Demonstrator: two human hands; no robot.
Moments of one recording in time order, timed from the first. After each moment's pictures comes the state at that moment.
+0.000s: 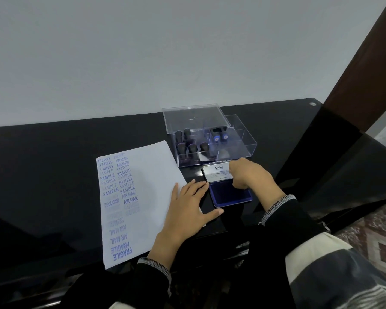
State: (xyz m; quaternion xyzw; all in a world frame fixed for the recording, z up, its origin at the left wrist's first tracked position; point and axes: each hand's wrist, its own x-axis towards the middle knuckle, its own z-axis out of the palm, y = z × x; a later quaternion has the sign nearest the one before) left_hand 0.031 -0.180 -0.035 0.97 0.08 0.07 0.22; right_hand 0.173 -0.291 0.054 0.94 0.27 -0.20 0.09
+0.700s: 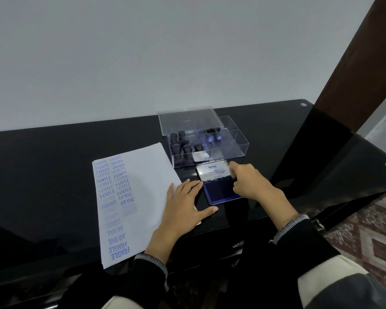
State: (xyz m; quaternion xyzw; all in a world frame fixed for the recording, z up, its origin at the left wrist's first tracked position) left_hand 0.031 -0.183 -0.030 0.96 0.09 0.06 0.24; right_hand 0.159 -0.337 0.036 0.94 0.29 -0.11 -0.12
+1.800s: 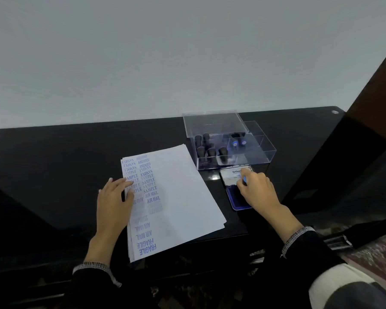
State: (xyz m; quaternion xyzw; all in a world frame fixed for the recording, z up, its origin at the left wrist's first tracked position) left_hand -0.064 -0.022 -0.037 0.88 0.34 0.24 0.23; right_hand 0.143 -0.299 0.007 0.95 0.27 0.03 -0.18
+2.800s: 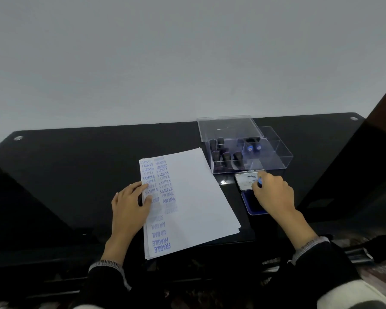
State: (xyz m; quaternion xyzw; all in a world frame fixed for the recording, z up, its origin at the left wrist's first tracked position) left_hand -0.075 -0.020 -0.042 0.89 0.34 0.22 0.21; right_hand 0.136 -0.290 0.013 0.96 0.21 0.06 -0.16
